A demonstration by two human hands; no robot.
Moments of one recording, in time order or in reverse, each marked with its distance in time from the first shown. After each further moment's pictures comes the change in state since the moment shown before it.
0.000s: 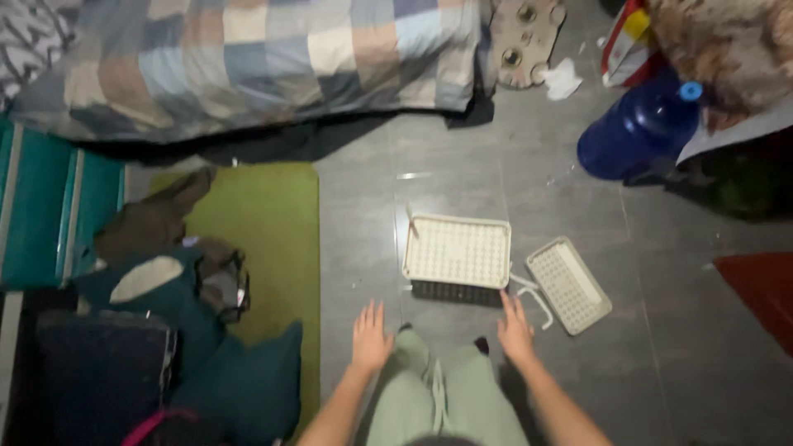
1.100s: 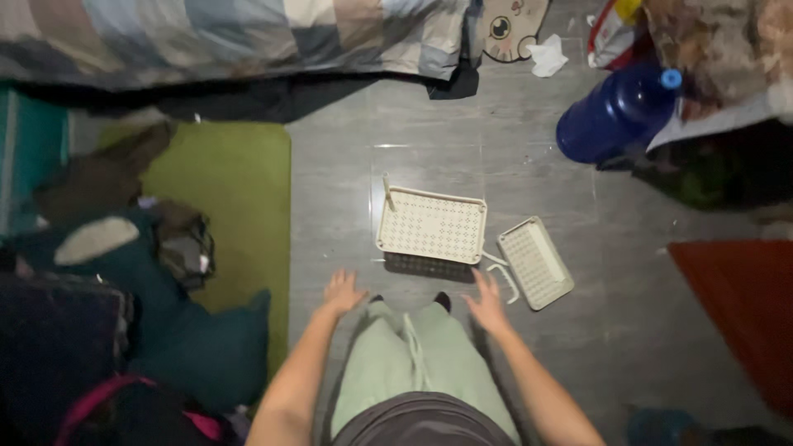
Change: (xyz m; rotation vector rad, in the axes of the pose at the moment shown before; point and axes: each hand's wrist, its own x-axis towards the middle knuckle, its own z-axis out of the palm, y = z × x) left_hand 0.062 -0.025 0.018 -0.022 -0.319 -0.192; right_hand 0.011 0.023 0.005 0.187 -0.015 -0.256
